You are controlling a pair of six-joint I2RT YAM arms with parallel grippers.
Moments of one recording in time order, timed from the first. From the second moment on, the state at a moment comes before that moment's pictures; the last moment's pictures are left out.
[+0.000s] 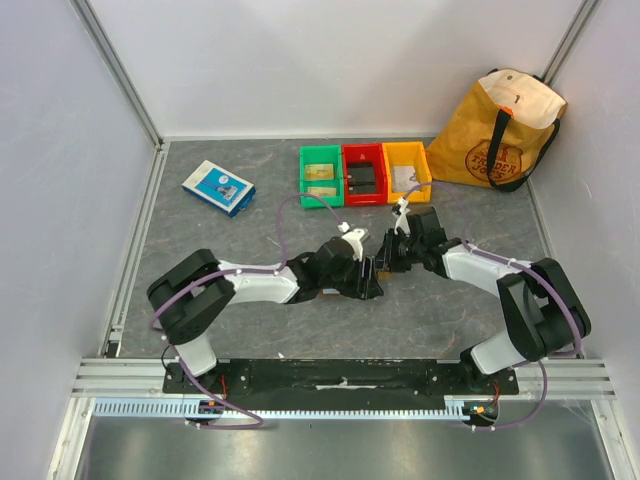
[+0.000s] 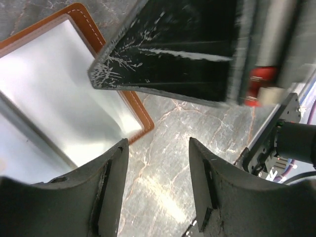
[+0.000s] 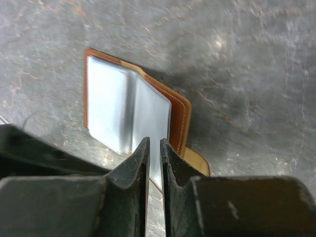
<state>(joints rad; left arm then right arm) -0.98 1.76 0.88 0.24 0.16 -0.69 0.40 1.49 0.72 -0.06 -0.42 0.52</state>
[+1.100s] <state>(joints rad) -0.95 1.64 0.89 -0.07 -0.24 -0.69 0.37 1.53 0.58 0.08 -0.44 0.51</state>
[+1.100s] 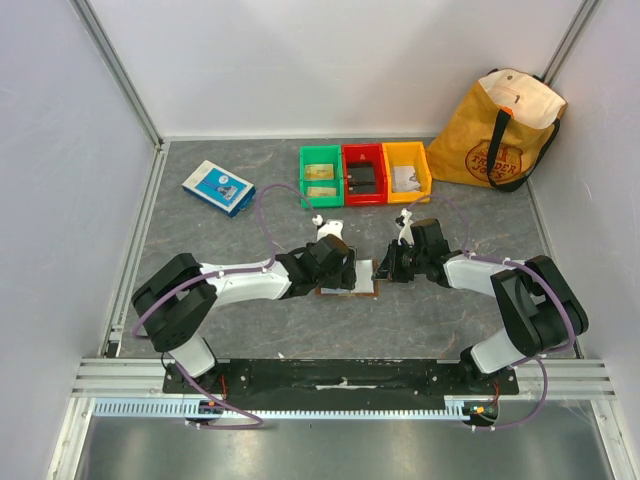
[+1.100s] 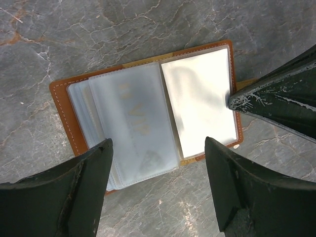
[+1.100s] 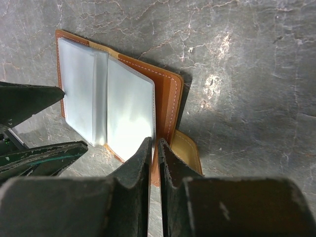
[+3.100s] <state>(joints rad) -0.97 1.64 0.88 0.00 -0.12 -0.66 0.40 1.57 0.68 0.16 -0.54 0.60</state>
